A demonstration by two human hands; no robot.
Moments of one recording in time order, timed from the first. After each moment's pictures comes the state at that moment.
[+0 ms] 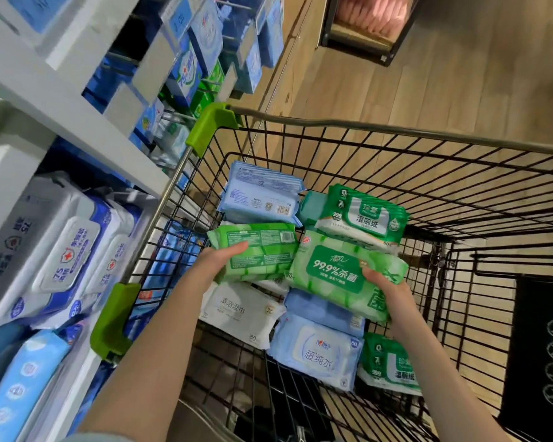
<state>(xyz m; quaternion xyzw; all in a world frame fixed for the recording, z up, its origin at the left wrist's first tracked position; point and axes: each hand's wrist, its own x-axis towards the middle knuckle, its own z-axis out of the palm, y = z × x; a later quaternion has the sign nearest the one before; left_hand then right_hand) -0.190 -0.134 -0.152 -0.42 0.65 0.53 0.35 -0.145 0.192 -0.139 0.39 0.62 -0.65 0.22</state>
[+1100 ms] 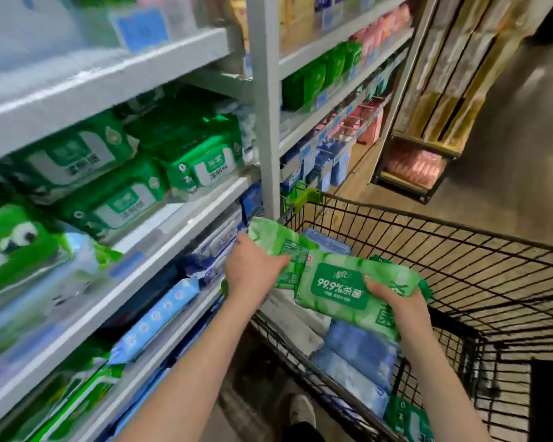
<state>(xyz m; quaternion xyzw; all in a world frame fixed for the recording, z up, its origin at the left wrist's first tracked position) -0.058 -0.122 0.089 -0.35 0.88 0.34 -0.05 -0.090 0.126 0.011 0.19 0.72 -0.65 0.15</state>
